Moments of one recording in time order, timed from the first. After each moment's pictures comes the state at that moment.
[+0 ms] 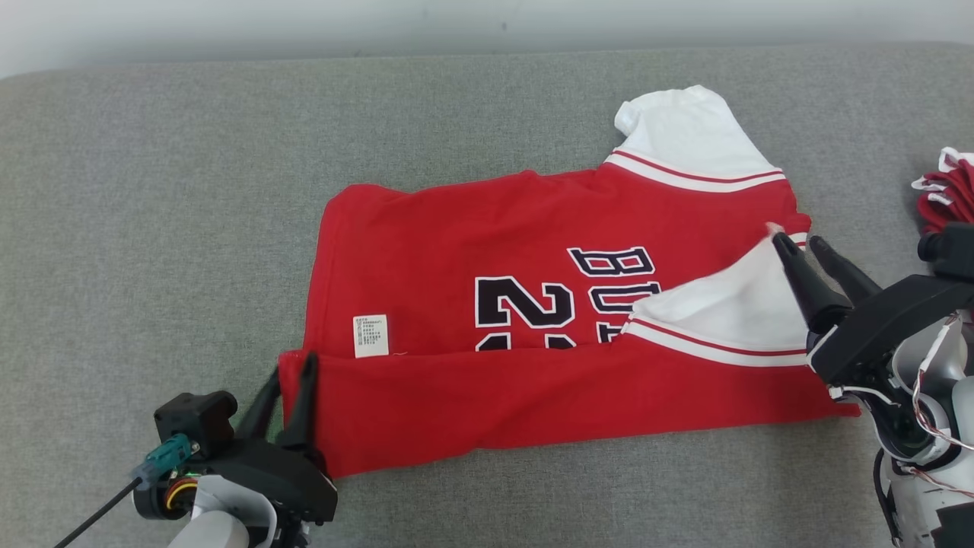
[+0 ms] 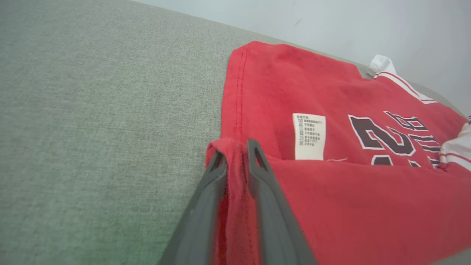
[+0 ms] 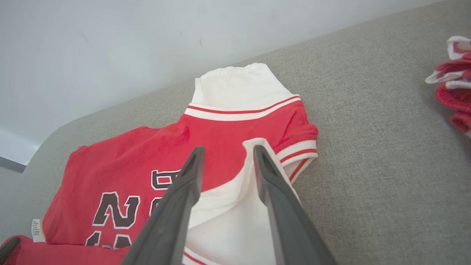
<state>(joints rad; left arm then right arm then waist) -0.35 0.35 -0.52 0.35 -0.80 0.08 -0.21 -0.41 -0.27 -0.02 0.17 0.64 0.13 0.42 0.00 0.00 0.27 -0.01</state>
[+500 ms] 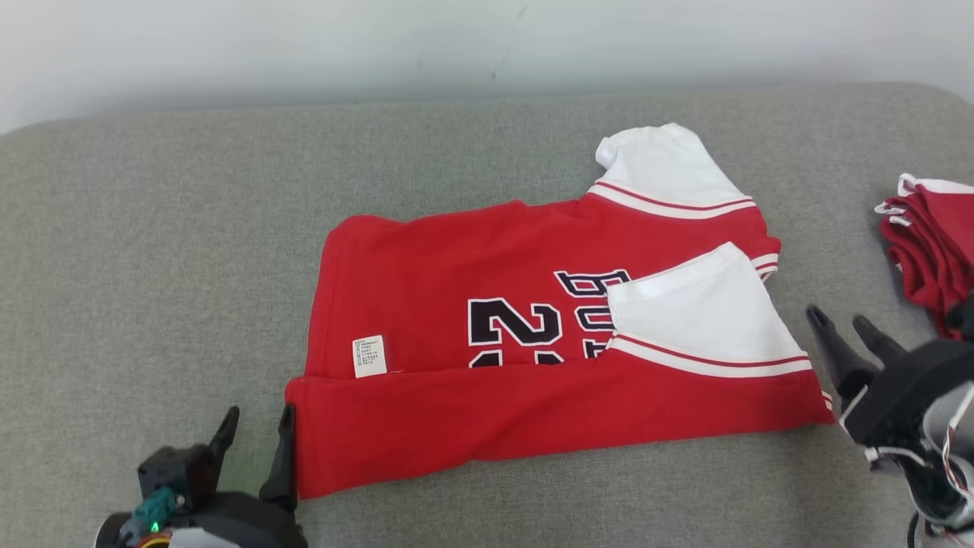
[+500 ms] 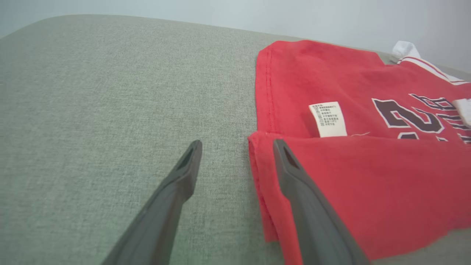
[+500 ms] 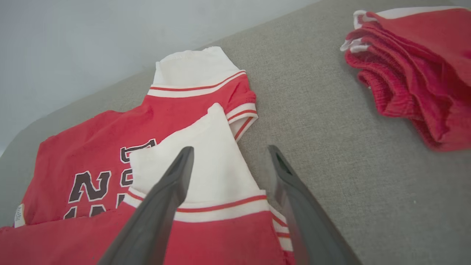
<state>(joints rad) -0.28 0.40 -0.51 0.38 -0.74 0.14 -0.24 -0.29 -0.24 -0.13 0.14 0.57 0.13 0.50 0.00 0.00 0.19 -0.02</state>
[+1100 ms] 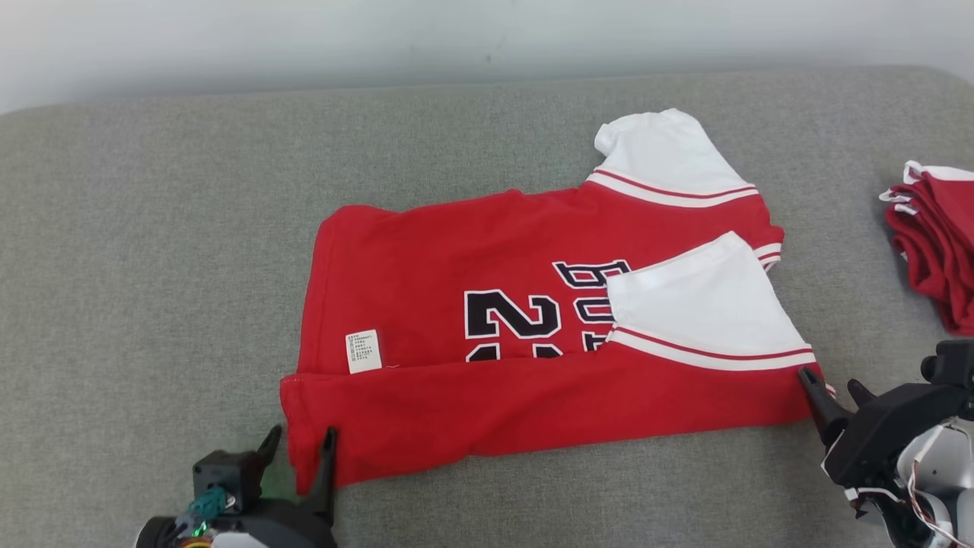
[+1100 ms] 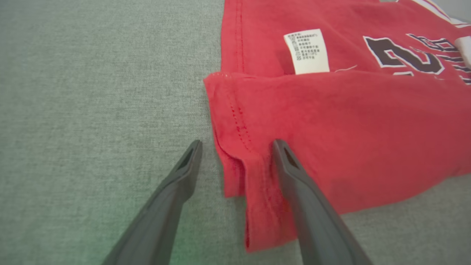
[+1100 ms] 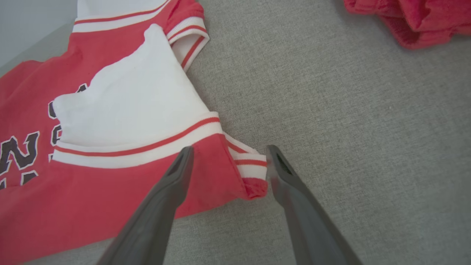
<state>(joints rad) -0.27 0.38 -0.60 0.37 -0.71 0.18 -0.16 -0.21 -0.09 -0.28 0.14 0.36 0.13 0.61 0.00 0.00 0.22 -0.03</state>
